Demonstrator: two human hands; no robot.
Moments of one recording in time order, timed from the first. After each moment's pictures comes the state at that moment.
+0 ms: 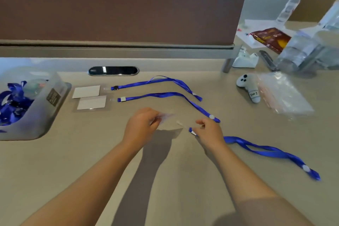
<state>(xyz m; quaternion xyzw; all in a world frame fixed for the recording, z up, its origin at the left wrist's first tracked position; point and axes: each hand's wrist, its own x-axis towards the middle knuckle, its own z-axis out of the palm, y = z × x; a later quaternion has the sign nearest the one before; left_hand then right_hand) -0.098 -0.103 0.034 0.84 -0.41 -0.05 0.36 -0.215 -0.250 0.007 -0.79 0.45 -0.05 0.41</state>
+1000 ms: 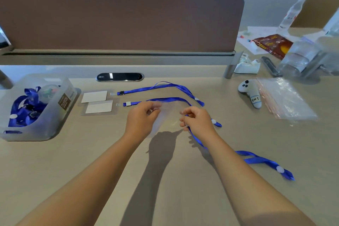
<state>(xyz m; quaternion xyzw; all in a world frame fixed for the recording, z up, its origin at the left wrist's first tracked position) -0.100 -0.106 0.071 0.83 -0.29 -0.08 0.48 -0.190 -0.228 0.057 -0.72 0.35 -0.11 0.59</state>
